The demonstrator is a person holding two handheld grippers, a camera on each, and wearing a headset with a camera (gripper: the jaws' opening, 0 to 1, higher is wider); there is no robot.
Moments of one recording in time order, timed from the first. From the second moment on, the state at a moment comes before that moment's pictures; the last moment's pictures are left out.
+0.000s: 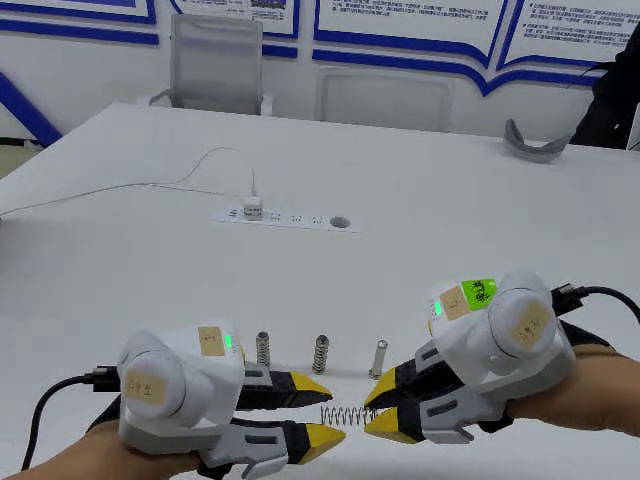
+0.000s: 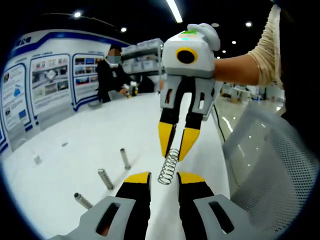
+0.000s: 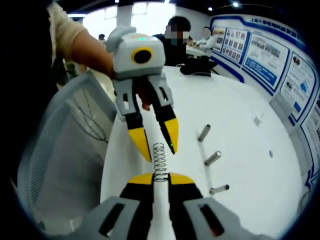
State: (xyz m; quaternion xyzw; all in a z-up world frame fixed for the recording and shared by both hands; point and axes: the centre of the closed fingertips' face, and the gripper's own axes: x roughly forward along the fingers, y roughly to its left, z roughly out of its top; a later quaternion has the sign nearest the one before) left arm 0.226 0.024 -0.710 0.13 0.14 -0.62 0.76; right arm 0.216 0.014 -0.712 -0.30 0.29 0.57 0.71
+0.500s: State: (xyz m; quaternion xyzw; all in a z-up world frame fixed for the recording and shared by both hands) left arm 0.220 0.022 -0.711 0.14 0.13 -0.63 0.75; right arm 0.211 0.018 -0.696 -0.31 0.28 0.58 0.70
